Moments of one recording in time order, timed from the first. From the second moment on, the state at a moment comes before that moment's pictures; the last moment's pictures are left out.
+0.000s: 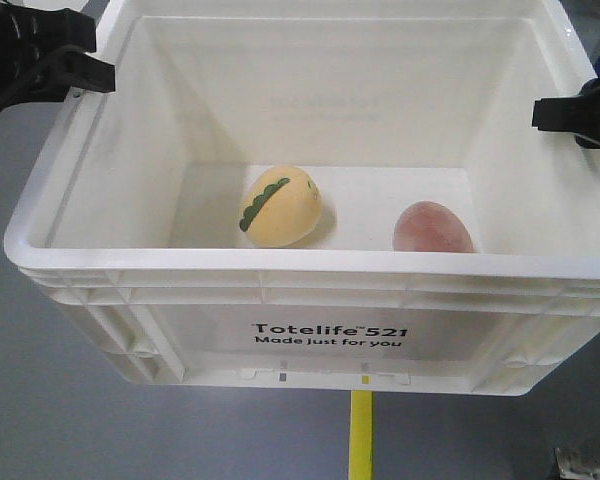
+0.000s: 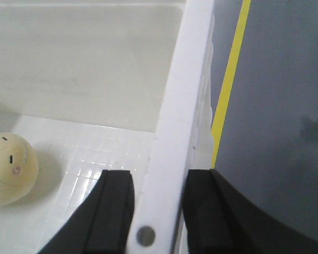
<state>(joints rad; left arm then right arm) -0.23 1.28 -1.34 -0.42 0.91 0.03 0.12 1.08 -1.05 0.26 0.69 -0.14</state>
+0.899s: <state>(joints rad) -0.23 1.28 -1.34 -0.42 0.91 0.03 0.12 1.08 -1.05 0.26 0.69 -0.14</state>
